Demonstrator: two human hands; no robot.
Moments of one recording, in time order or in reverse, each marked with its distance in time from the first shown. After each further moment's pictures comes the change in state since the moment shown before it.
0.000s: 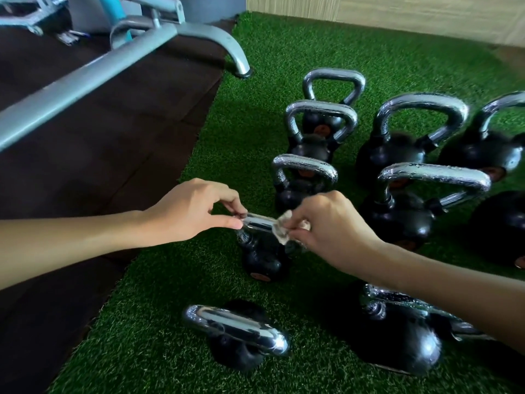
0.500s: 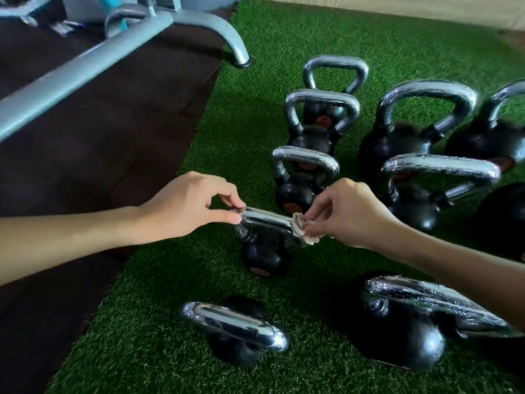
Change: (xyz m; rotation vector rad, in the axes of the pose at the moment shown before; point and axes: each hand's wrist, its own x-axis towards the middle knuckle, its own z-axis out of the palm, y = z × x) left_hand 0.002 -0.005 0.004 0.009 0.018 -0.008; right_hand 0.004 0.021 -0.019 0.213 -0.137 0.265
